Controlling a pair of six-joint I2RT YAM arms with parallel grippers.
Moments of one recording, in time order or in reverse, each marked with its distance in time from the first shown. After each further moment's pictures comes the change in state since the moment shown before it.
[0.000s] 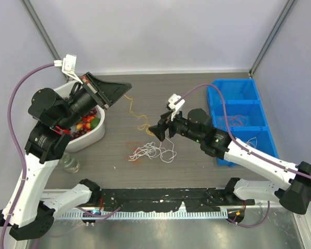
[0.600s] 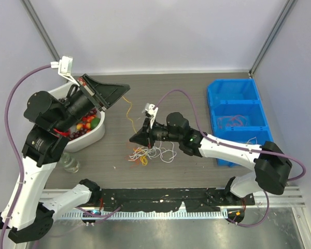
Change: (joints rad) left arm 0.000 -0.019 0.000 0.005 0.016 -0.008; right arm 0.047 0.290 -0.006 0.367 -0.415 0.207
